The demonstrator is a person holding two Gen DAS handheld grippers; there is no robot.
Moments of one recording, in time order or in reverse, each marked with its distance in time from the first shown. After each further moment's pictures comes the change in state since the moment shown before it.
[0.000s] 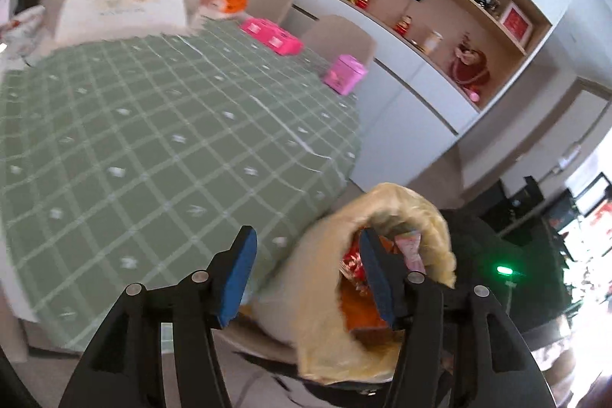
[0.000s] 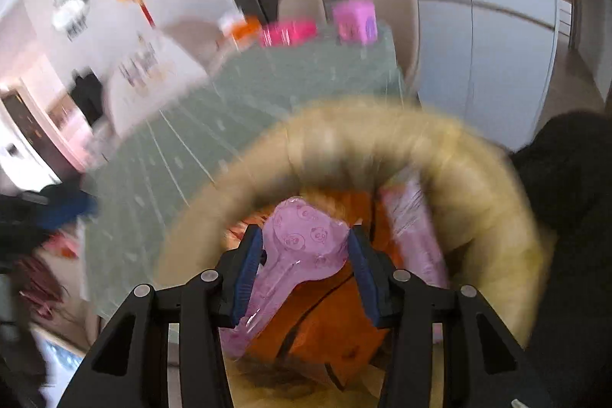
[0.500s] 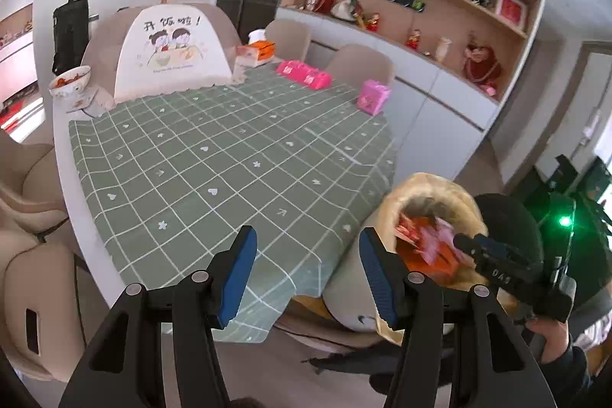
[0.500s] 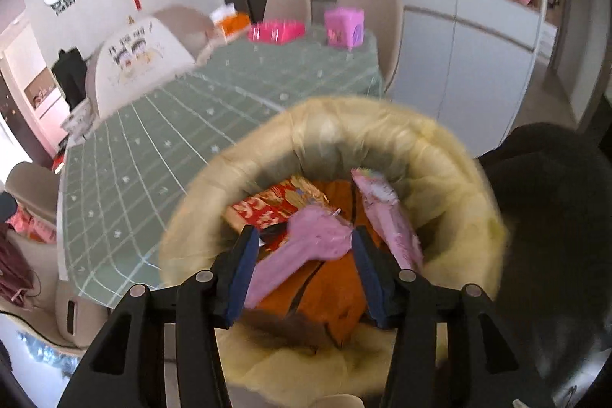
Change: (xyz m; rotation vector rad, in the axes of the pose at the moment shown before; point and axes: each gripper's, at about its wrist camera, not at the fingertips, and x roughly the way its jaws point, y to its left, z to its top) left arm -0.106 0.019 -0.043 0.149 -0.124 0.137; right arm -0.092 0.030 -0.019 -0.036 -0.167 -0.109
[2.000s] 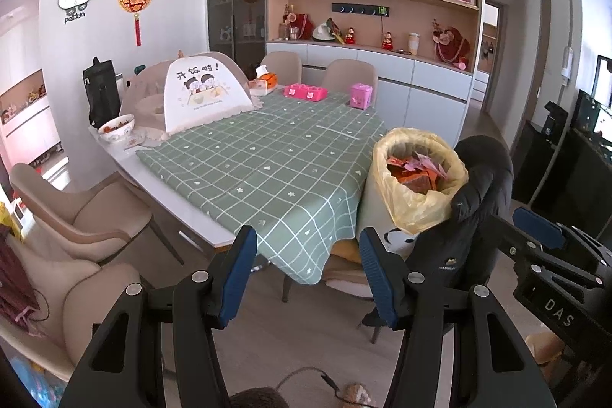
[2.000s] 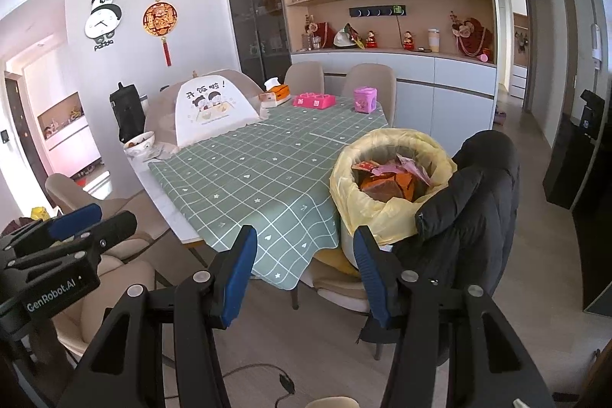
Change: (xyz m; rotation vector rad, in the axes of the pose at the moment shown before) left arm -0.205 0.013 -0.122 0.218 -0.093 0.082; right arm -0.241 0.162 -0.161 0.002 -0.249 -0.029
